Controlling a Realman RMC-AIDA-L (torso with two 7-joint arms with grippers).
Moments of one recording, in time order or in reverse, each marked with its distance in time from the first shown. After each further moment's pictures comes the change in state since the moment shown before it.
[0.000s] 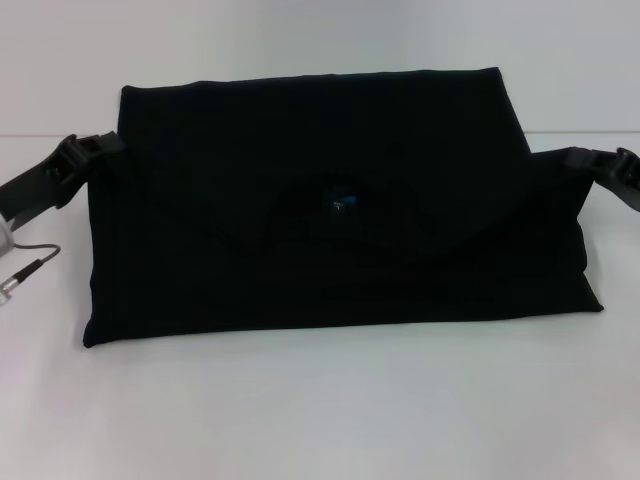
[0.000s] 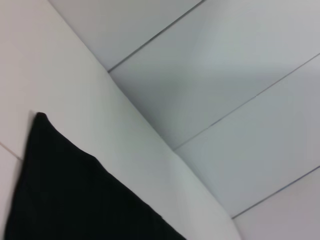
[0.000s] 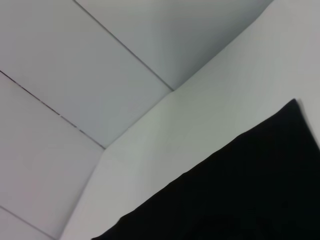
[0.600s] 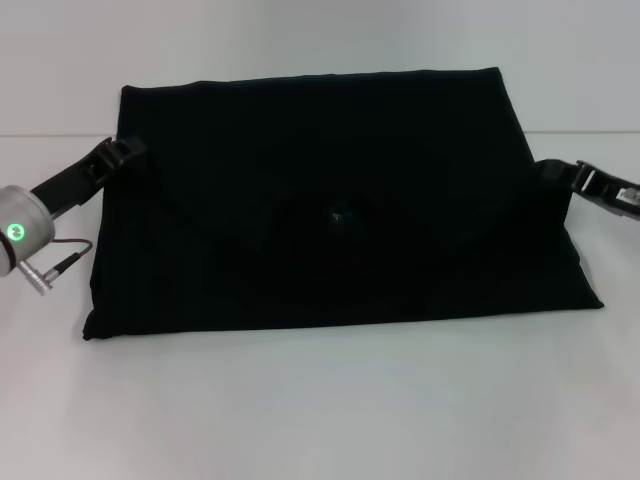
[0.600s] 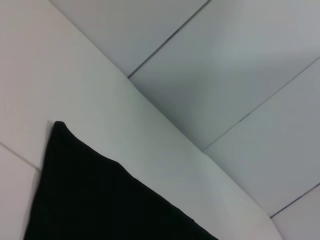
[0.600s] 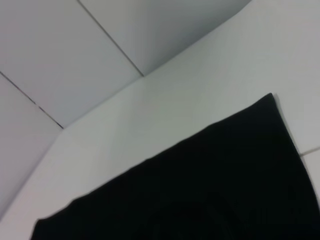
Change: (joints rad) left arm -0.063 -0.048 0.001 -0.026 -0.015 -0.188 0.129; right arm 0.048 0.034 -0.095 0.030 0.002 0.218 -0.091
